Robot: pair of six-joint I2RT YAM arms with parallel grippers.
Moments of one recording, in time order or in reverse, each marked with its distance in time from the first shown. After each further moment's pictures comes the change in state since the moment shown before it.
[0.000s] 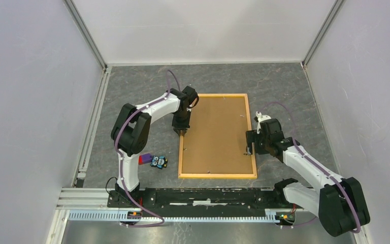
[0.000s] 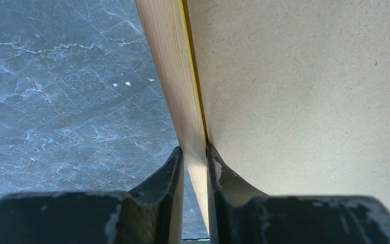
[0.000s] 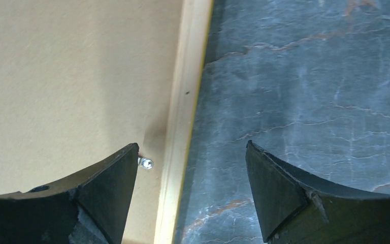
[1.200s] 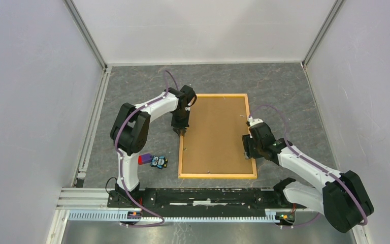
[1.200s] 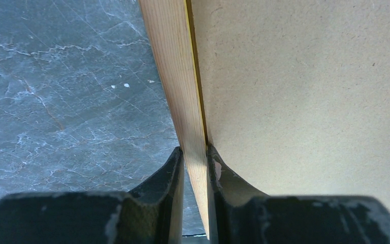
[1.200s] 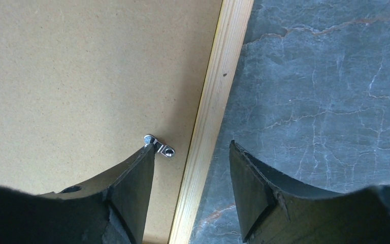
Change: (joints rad) left arm 0.023 0.006 0.000 -0.001 0.075 0.000; right arm 0.196 0.018 0.000 -0.042 0.119 0.074
